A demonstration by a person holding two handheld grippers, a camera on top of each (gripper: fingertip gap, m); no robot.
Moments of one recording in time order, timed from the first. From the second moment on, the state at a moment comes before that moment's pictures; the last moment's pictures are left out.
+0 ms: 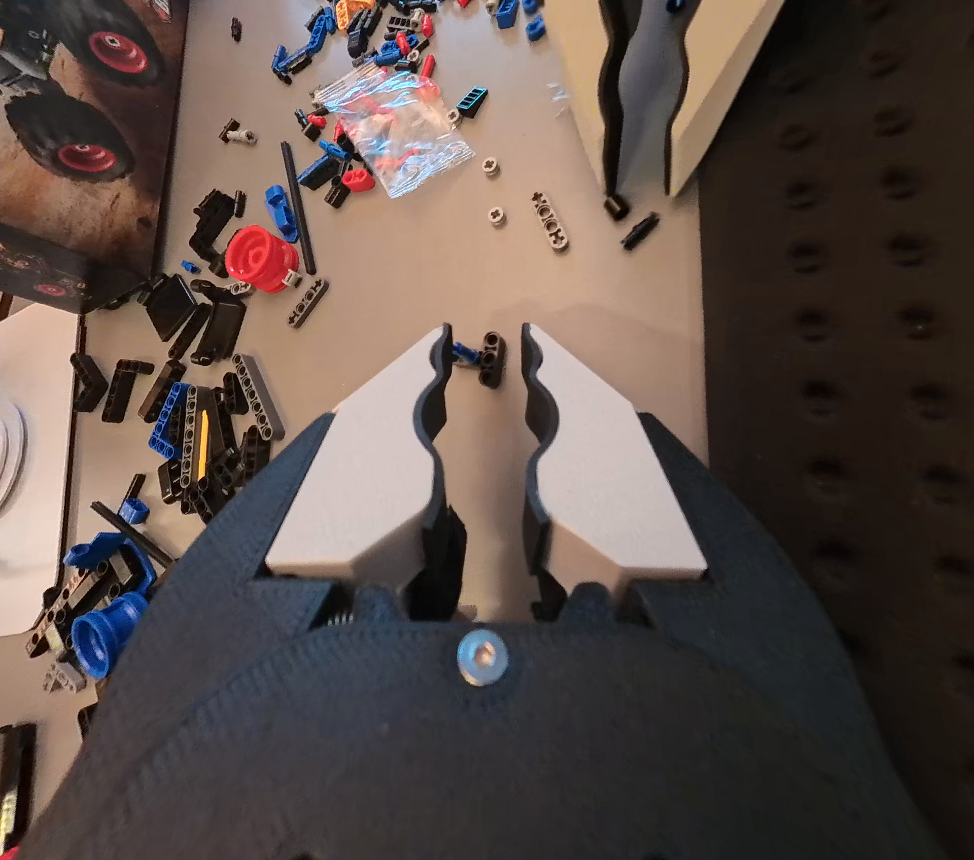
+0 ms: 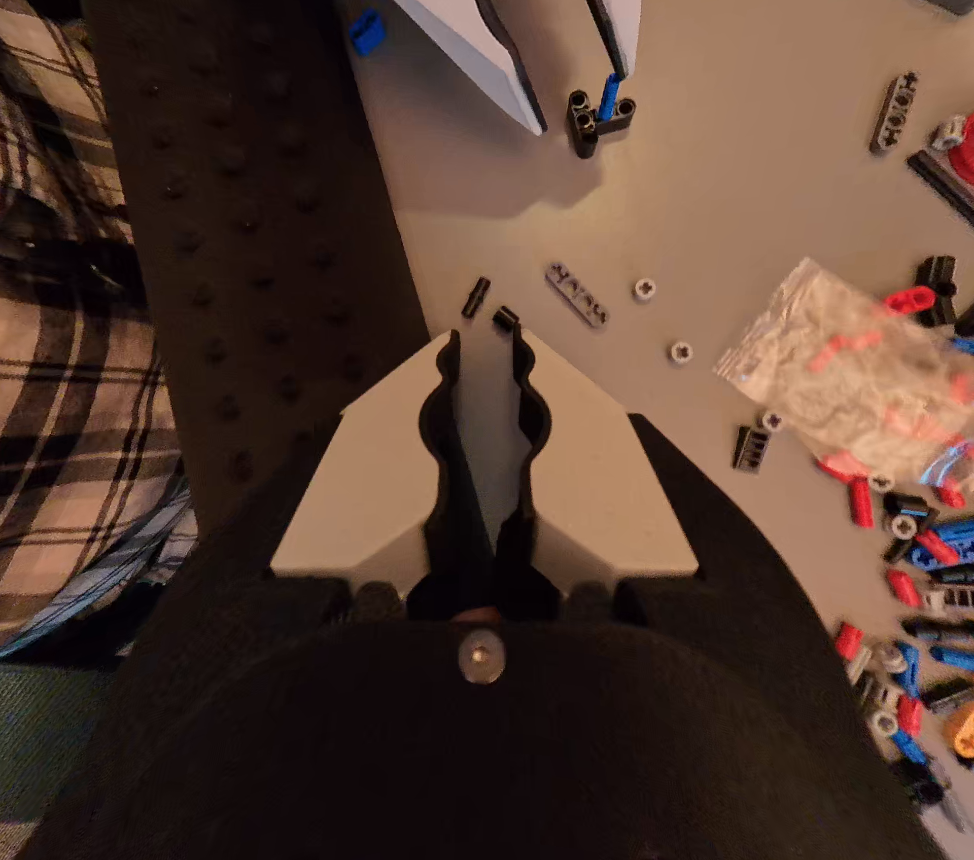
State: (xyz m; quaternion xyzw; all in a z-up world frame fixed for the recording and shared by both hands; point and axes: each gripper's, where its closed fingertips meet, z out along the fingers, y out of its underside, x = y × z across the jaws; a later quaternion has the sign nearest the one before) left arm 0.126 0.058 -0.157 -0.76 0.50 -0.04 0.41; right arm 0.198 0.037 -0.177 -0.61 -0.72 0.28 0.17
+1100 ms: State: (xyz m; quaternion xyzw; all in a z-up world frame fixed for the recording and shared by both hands) left arm 0.135 0.072 -0.088 -0.66 0.47 0.04 0.58; right arm 0.127 0.059 -0.084 -0.61 -0.45 0.62 0.19
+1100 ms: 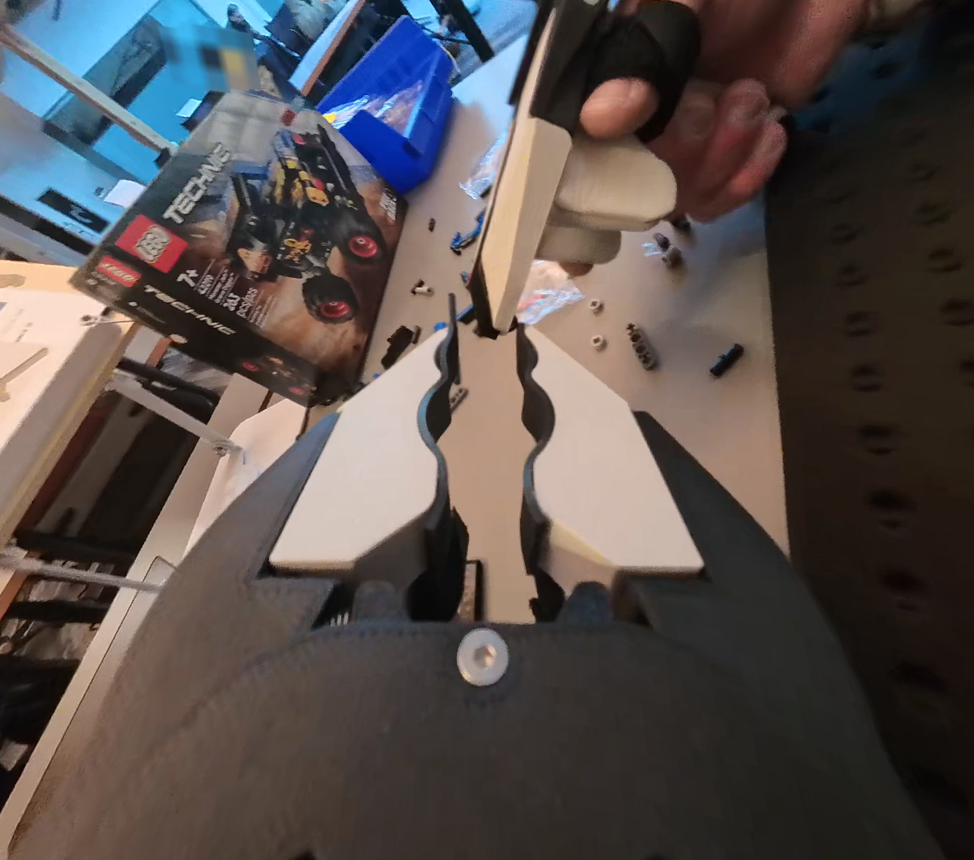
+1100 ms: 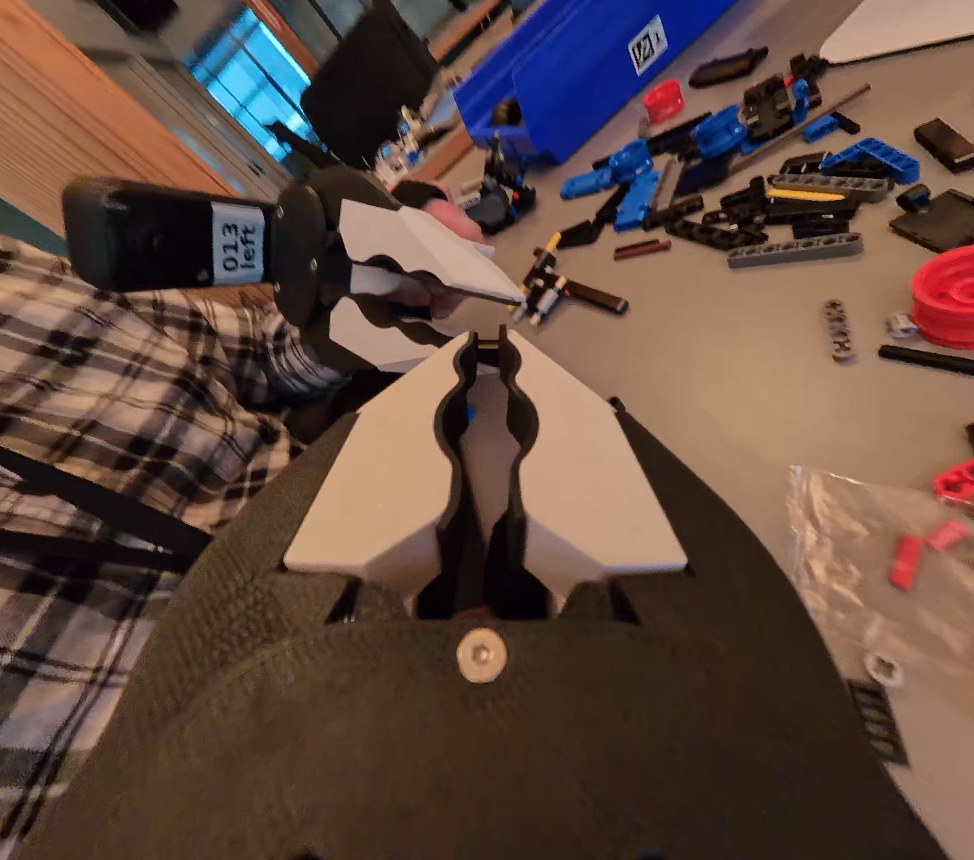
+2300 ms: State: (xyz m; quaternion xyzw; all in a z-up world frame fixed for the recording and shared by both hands) left arm 0.119 0.077 -0.078 -0.65 0.47 0.10 0.59; right arm 0.135 0.085 -0.072 -0.65 -0.47 0.47 0.37
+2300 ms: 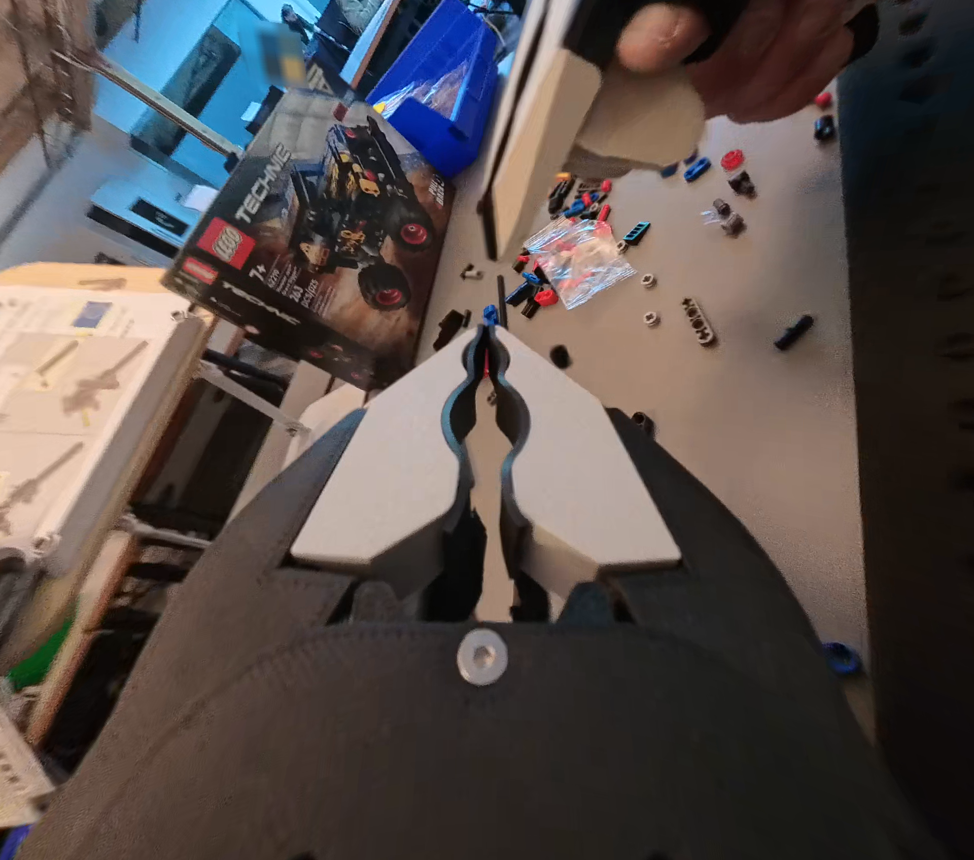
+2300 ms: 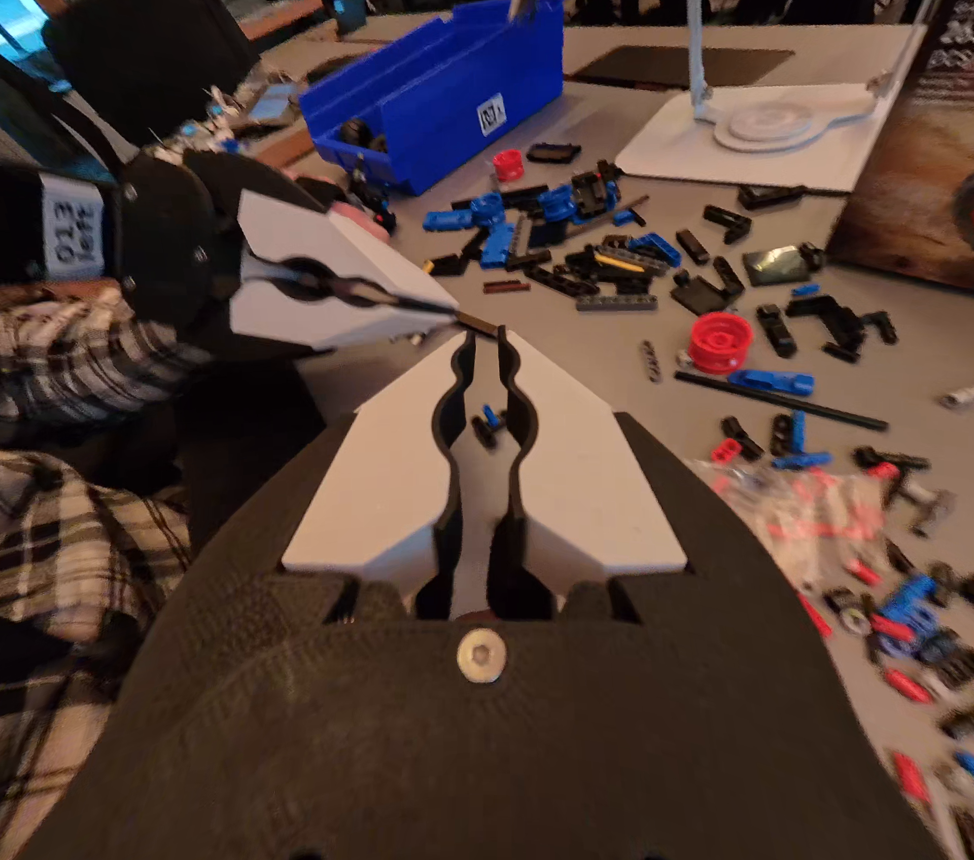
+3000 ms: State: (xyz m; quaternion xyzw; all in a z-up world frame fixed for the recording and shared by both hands) left arm 0.080 0.080 -0.129 -0.77 0.44 0.03 0.47; right arm 0.159 0.159 -0.145 -0.68 -0.63 0.19 0.33
